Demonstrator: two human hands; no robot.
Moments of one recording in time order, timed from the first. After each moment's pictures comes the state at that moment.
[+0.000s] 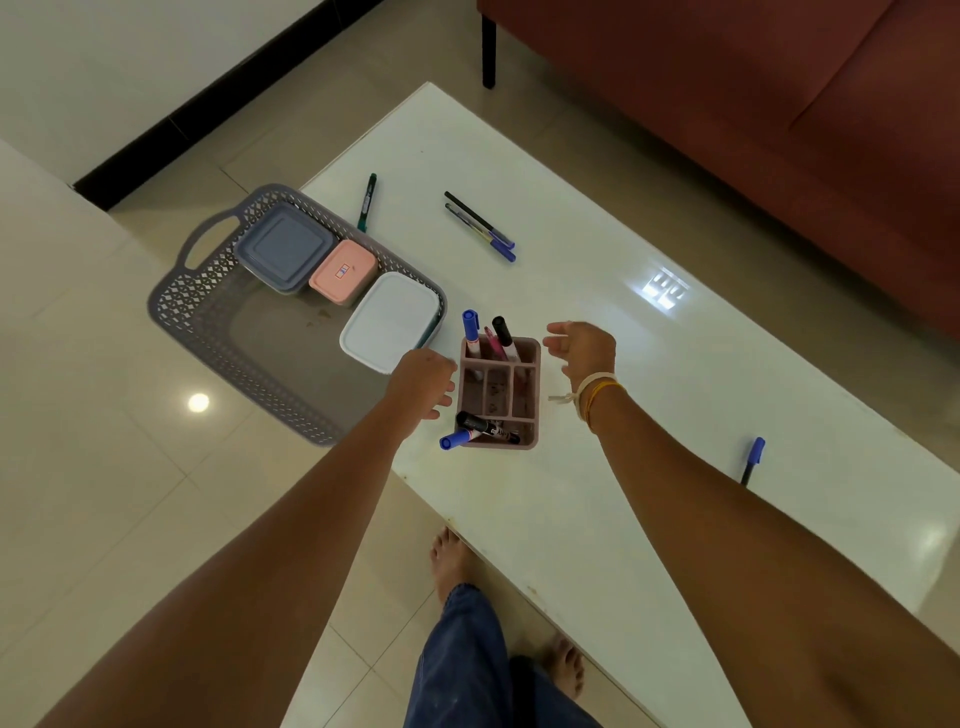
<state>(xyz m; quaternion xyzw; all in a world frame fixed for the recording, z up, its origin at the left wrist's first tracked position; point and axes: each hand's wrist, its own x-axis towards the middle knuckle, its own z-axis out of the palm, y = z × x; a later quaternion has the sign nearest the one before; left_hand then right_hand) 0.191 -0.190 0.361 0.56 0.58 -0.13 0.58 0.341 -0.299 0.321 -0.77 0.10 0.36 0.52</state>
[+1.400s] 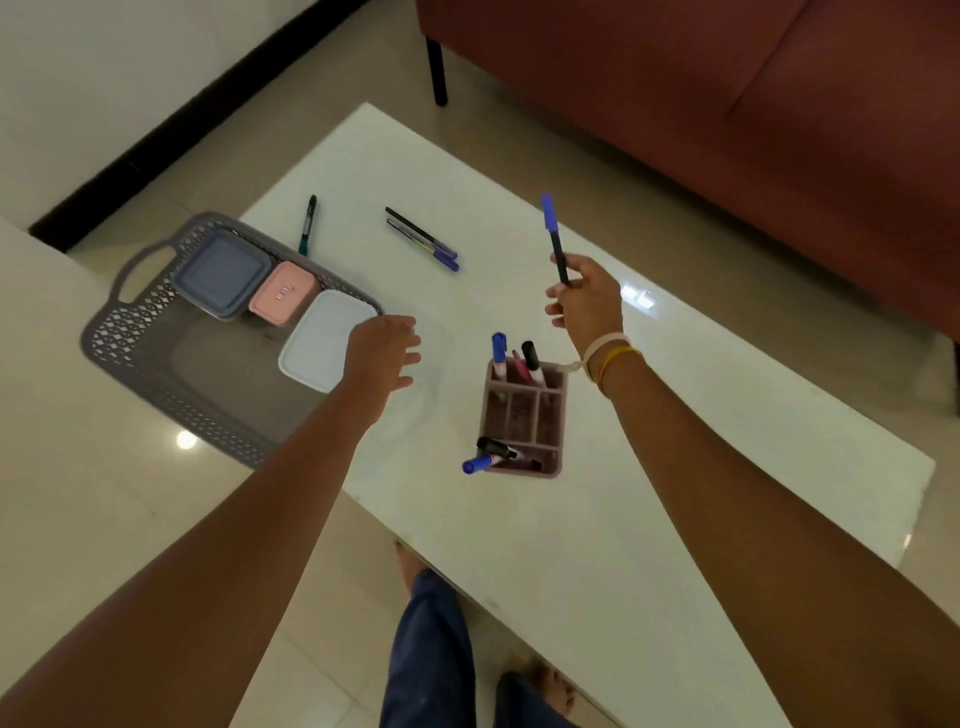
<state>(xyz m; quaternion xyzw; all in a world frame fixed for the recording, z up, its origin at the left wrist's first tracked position) 0.233 -0.201 0.380 0.49 0.57 0.04 0.66 0.404 -0.332 0.373 -0.79 -0.07 0.27 0.54</state>
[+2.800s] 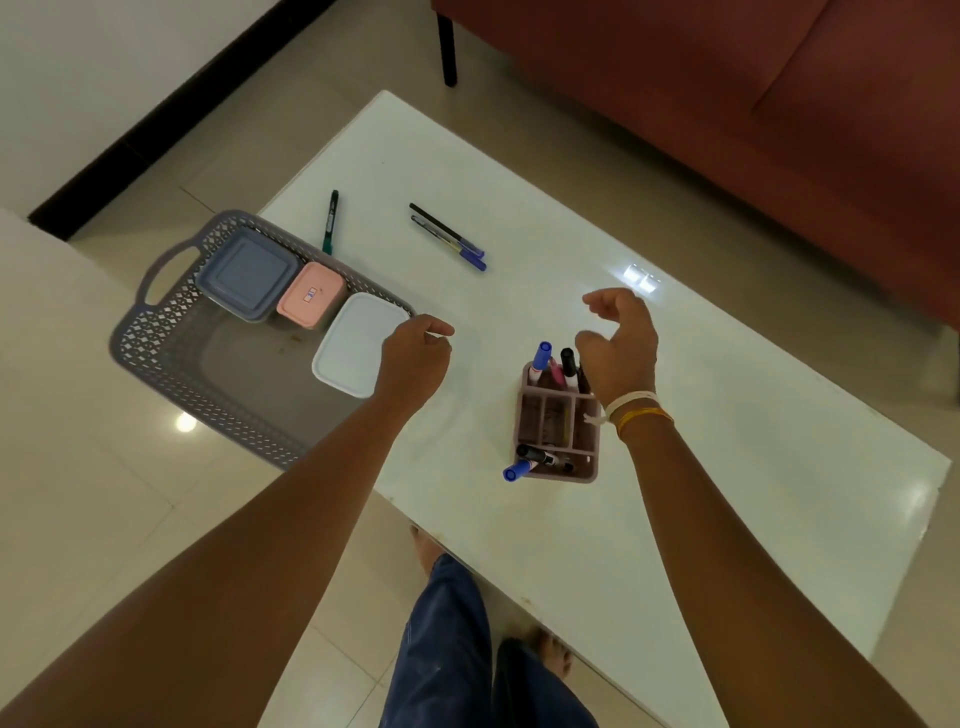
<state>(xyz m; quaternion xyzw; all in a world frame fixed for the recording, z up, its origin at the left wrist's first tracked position) 0.225 -0.174 0.353 0.72 0.48 0.01 0.50 0.358 -0.340 0.370 -0.85 -0.13 0.17 0.49</state>
